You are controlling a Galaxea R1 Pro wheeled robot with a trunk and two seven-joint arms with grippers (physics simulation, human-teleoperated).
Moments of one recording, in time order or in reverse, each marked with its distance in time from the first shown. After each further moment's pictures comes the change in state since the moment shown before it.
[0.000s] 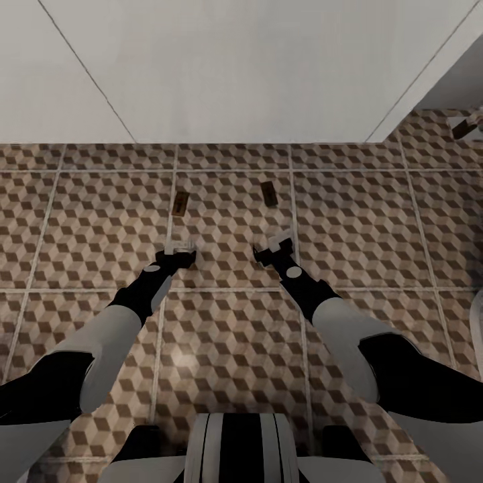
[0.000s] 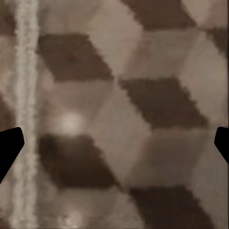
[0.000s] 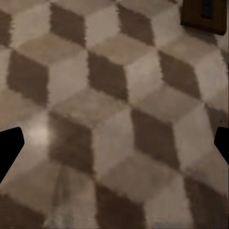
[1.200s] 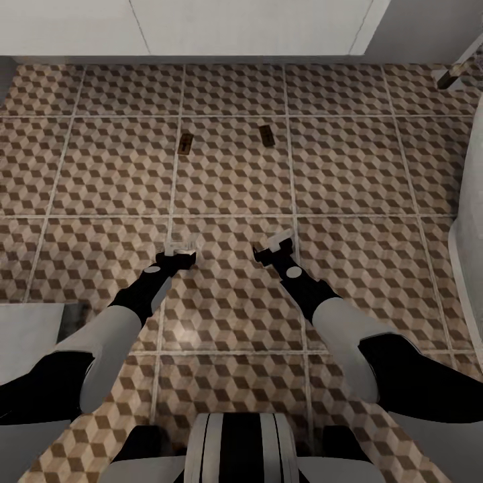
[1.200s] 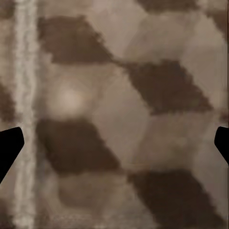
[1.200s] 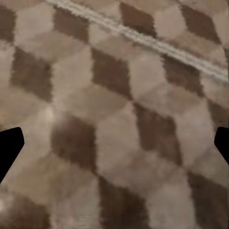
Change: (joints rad) left arm 0.000 0.000 0.000 0.011 -0.002 0.000 0.000; right arm 0.000 0.000 0.000 0.000 0.000 0.000 0.000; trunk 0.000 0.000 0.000
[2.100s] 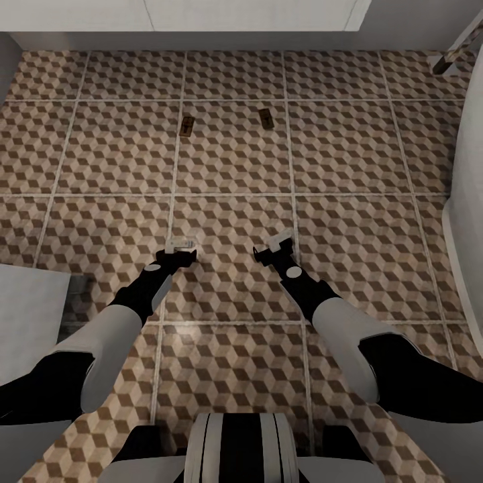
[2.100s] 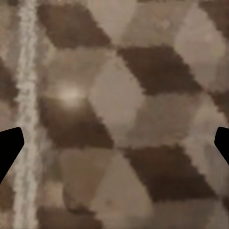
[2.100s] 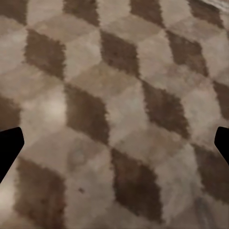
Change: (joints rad) left arm 0.000 -0.003 0.001 -0.024 0.000 0.007 0.001; right arm 0.000 0.000 0.000 0.000 0.002 0.004 -0.005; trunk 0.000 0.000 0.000
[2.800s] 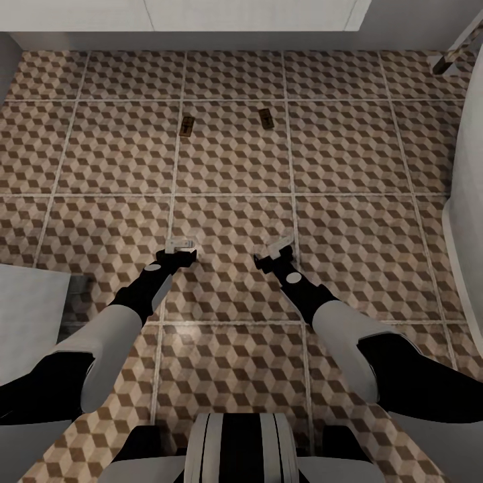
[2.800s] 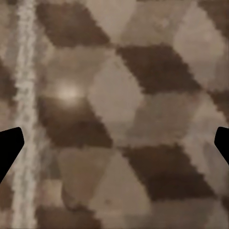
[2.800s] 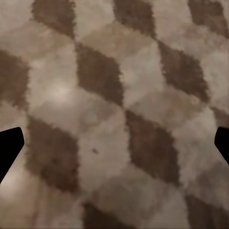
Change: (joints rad) left arm 0.000 -0.001 0.000 0.001 0.000 0.002 0.000; right arm 0.000 0.000 0.000 0.066 0.000 -0.004 -0.001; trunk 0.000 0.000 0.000
